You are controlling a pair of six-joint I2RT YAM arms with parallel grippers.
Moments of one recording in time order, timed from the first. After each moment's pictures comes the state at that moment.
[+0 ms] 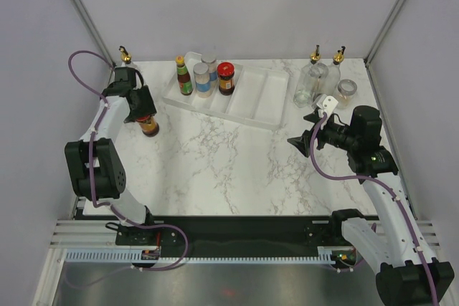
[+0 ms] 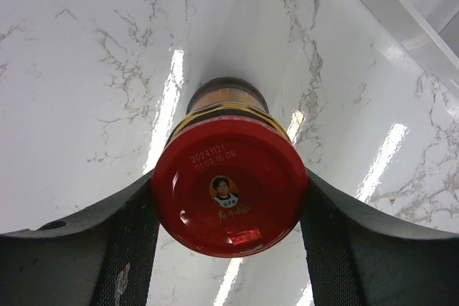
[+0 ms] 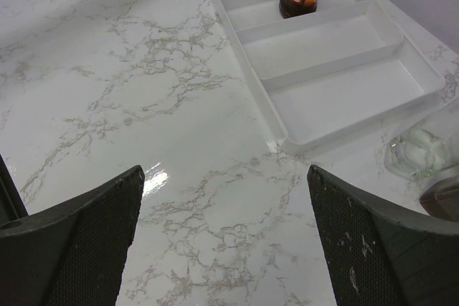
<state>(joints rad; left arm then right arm) 0.08 1.66 1.31 -0.66 -0.10 -0.24 0.09 0.84 0.80 -0.35 -0.77 -0.34</state>
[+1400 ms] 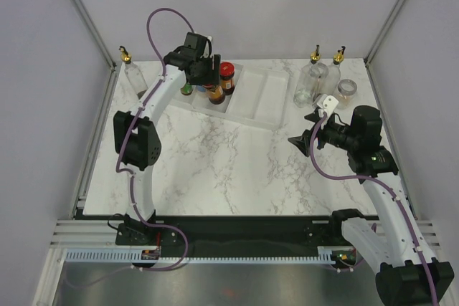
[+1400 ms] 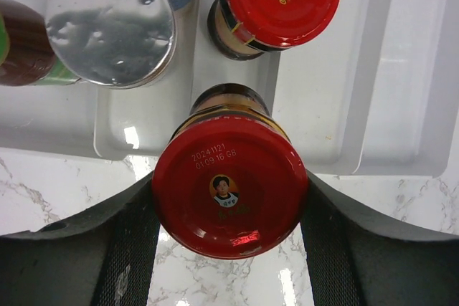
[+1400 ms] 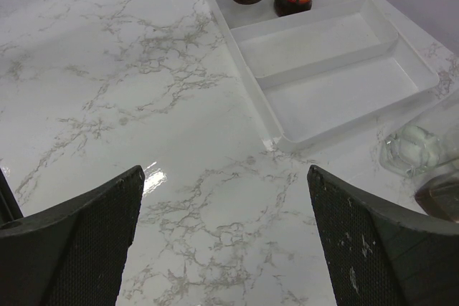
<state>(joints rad) -0.36 2.07 2.02 -0.78 0.03 -0.25 0.09 0.84 0.80 -0.35 -0.76 -0.34</state>
